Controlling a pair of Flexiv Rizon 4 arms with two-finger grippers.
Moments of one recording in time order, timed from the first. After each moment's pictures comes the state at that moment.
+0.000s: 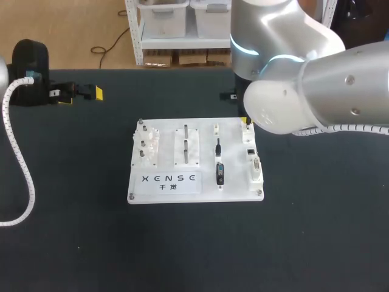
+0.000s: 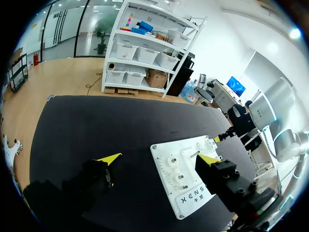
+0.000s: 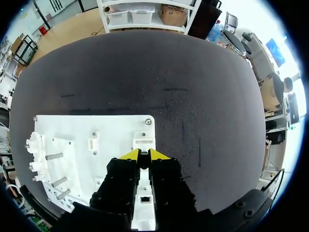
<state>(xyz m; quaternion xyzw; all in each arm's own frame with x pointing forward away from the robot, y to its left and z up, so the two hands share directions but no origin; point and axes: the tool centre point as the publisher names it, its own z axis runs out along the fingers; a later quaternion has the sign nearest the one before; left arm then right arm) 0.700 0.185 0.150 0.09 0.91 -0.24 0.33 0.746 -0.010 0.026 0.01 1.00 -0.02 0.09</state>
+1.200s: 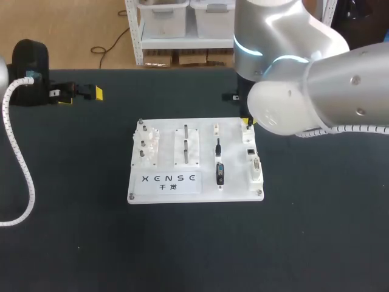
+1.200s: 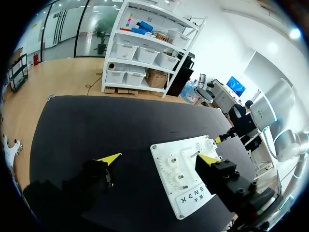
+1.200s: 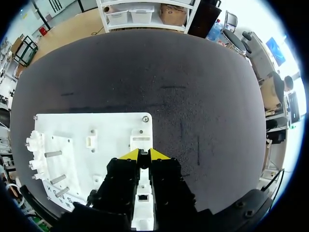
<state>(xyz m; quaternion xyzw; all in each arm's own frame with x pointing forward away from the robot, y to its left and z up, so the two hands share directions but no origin) 0.700 0.185 0.150 0.09 0.91 -0.24 0.33 0.742 -0.014 0.026 0.01 1.00 -0.01 0.09</state>
